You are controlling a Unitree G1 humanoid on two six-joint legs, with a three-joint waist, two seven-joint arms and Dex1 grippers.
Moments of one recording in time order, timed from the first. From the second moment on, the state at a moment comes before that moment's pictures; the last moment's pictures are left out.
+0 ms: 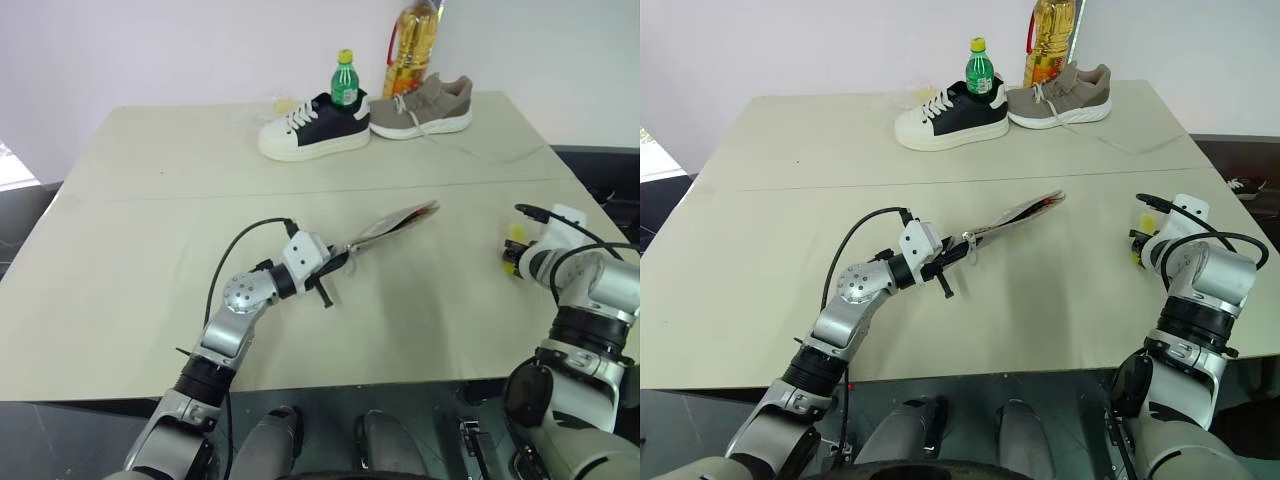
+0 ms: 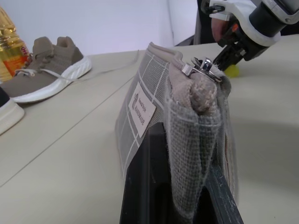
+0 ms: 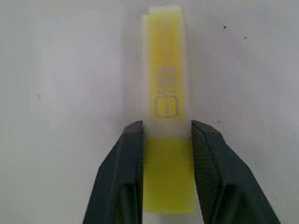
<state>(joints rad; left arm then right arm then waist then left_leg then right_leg) -0.39 0.19 -0.26 0.12 -0.10 -0.09 -0.70 -0.63 -0.44 -0.58 0.17 0.13 1.25 0.05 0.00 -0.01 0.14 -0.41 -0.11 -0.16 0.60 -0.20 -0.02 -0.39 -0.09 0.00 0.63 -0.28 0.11</state>
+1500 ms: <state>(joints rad) -0.39 0.34 -0.22 0.02 -0.15 -0.06 -0.92 -0.43 -0.97 0.21 -0.26 -0.20 0.01 0.93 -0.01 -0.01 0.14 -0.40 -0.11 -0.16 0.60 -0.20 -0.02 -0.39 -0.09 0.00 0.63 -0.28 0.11</state>
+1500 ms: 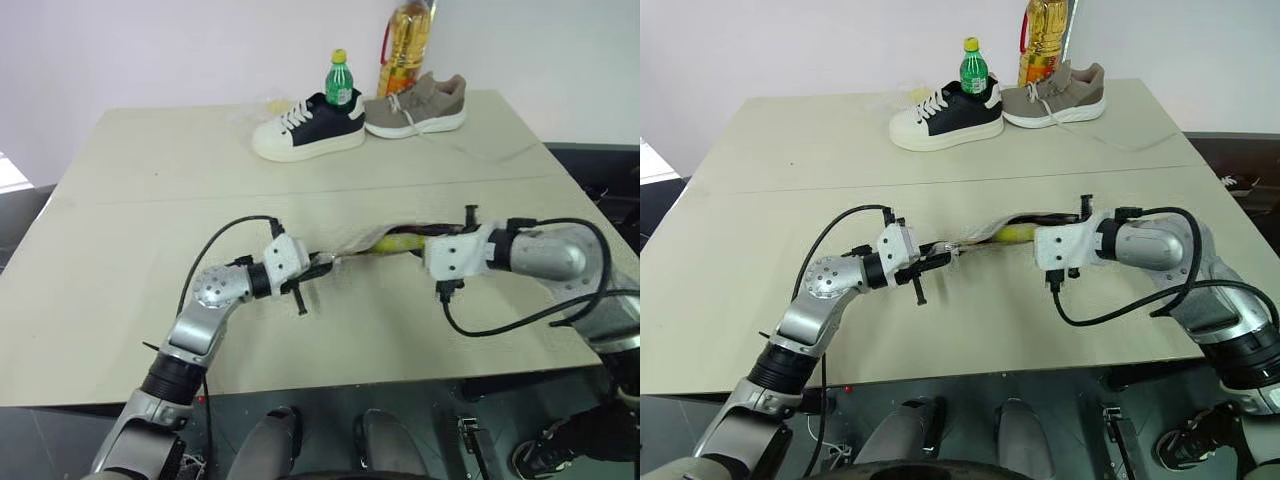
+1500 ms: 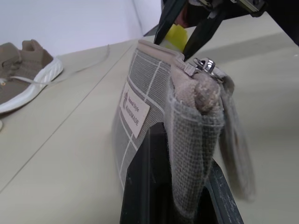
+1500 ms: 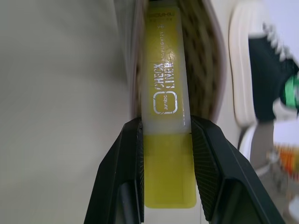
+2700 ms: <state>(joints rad) -0.48 0.05 -0.13 0.15 -0.27 0.08 -0.67 -0.44 -0.34 -0.02 -0.48 0.54 1.07 0.43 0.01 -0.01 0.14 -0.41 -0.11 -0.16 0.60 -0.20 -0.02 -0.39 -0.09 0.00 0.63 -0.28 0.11</state>
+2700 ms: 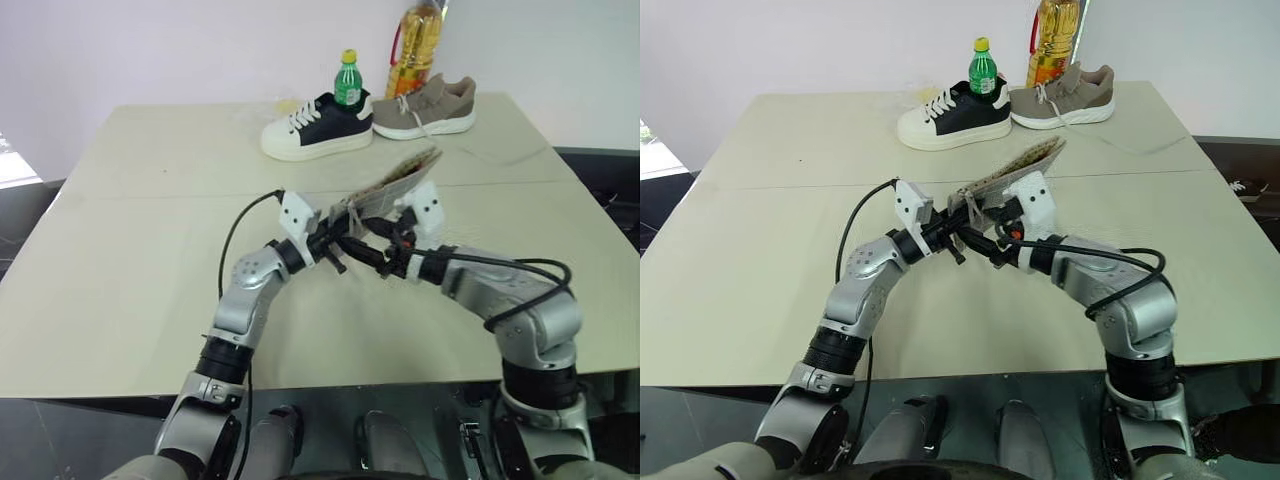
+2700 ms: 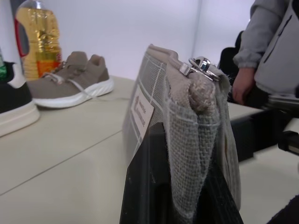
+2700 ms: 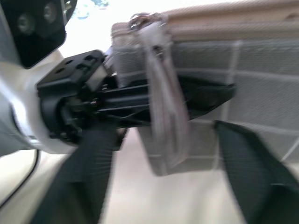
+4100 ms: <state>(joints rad) -0.18 0.40 -0.13 -0.19 -0.32 0.26 -0.82 -0.17 -0.96 -0.17 -0.24 0.40 0.67 0.88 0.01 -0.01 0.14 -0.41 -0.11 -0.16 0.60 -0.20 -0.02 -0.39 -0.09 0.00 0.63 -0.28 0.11</state>
